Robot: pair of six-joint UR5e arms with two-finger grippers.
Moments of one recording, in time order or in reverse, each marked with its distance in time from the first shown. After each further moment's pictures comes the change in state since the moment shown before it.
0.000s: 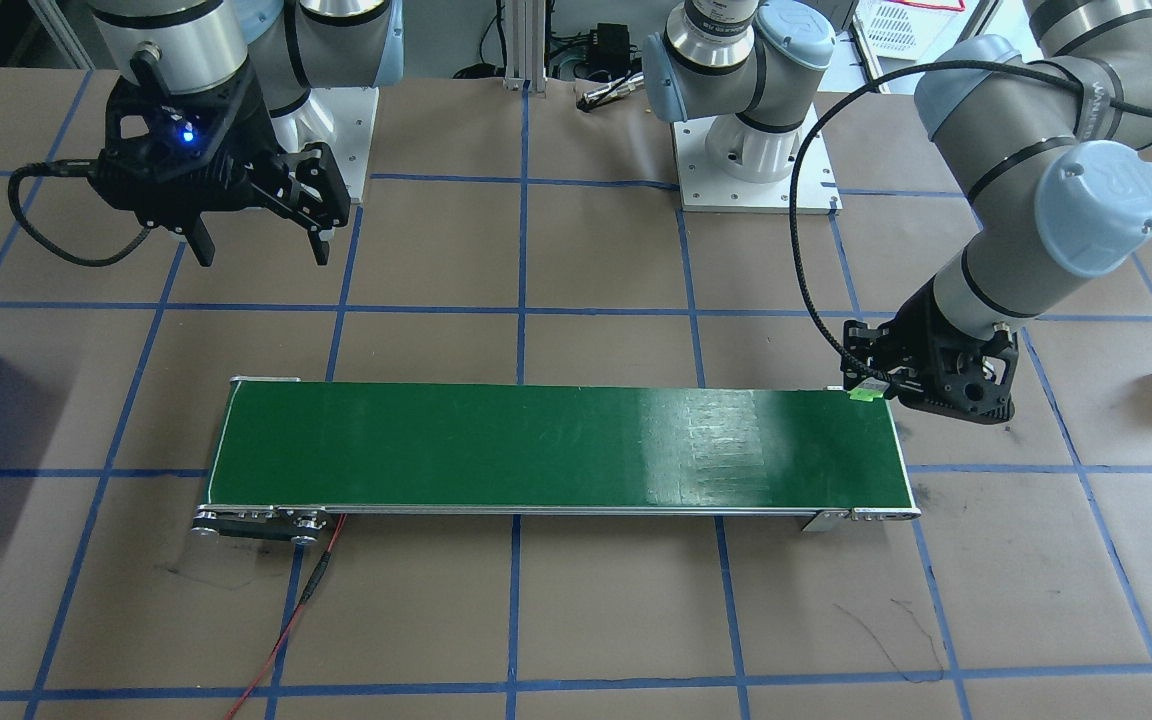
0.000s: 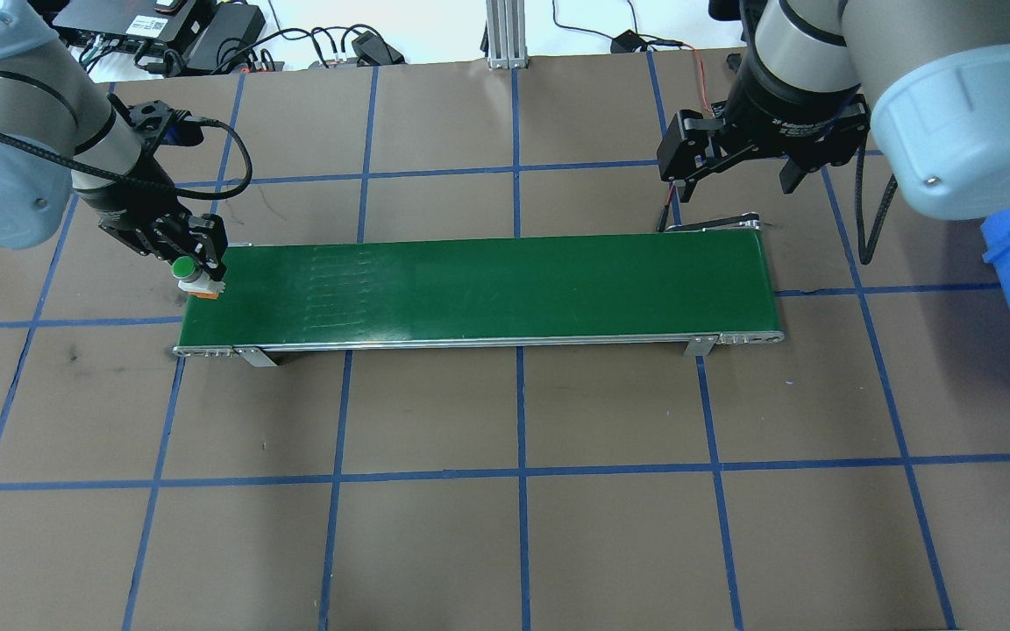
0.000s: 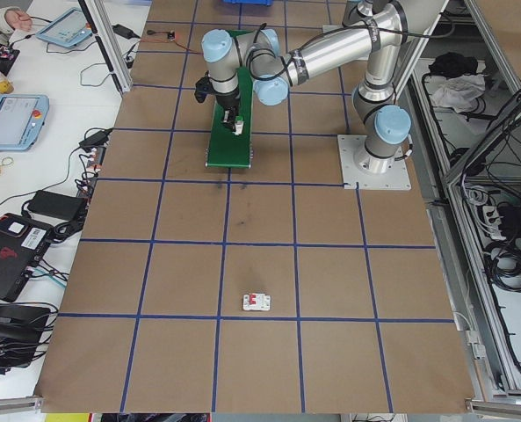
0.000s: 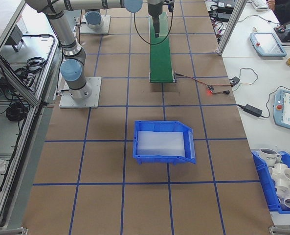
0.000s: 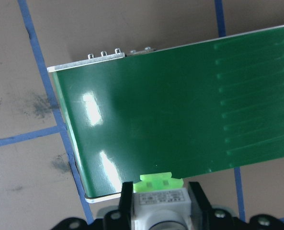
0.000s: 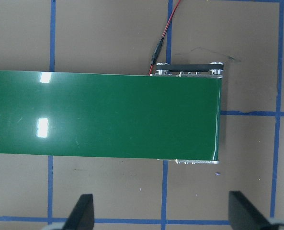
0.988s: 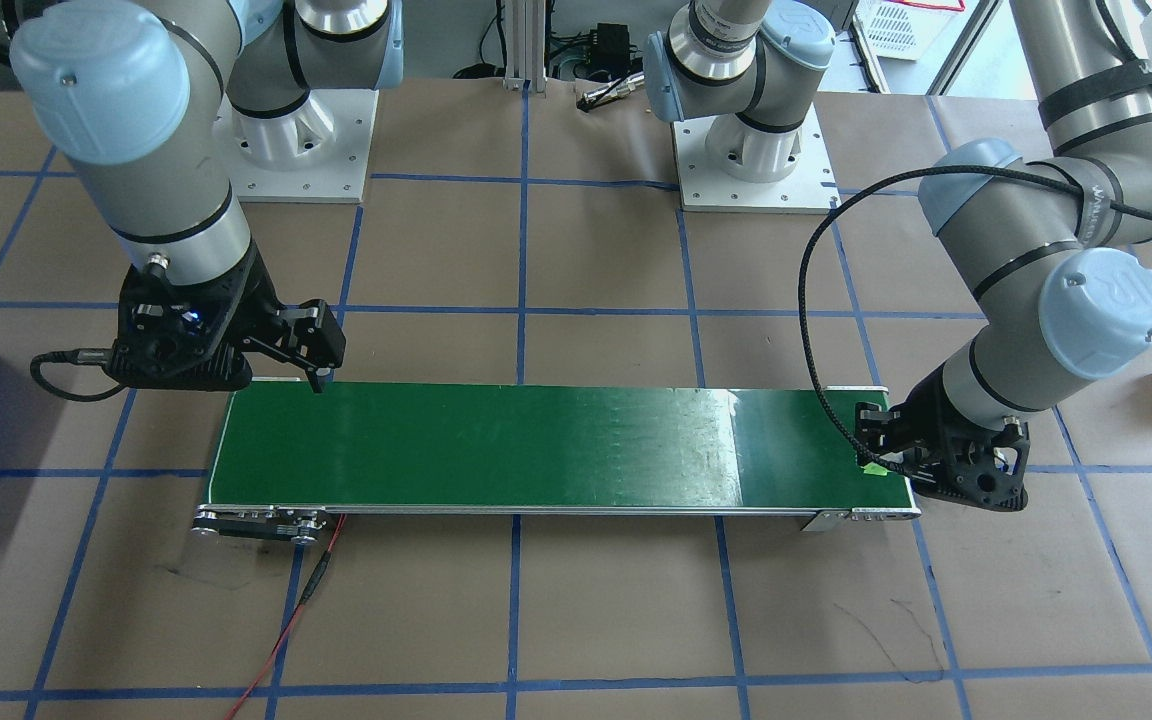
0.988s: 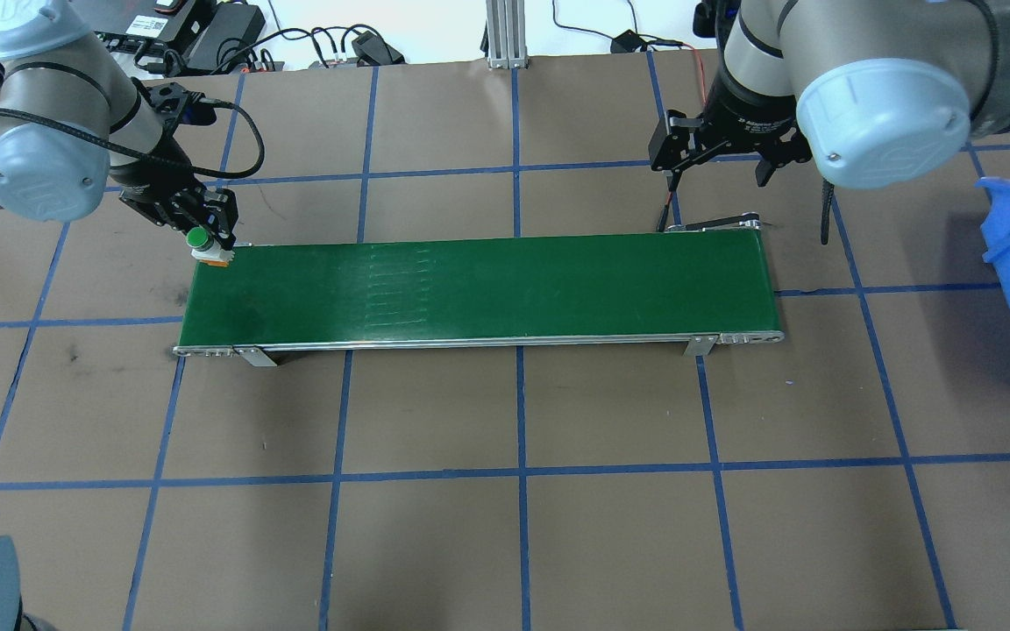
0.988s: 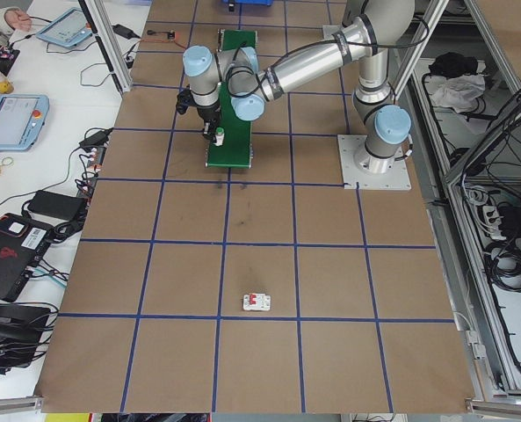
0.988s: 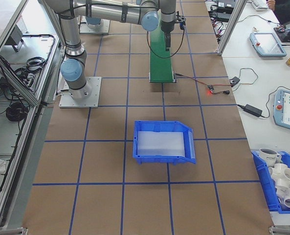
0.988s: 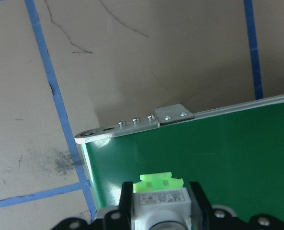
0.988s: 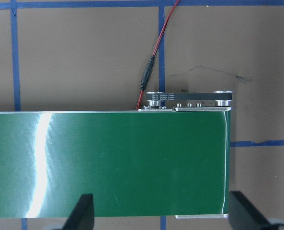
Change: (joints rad) left arm -0.004 -0.163 0.090 0.120 0.010 0.000; right arm -0.032 0.183 0.013 -0.169 -0.008 0.012
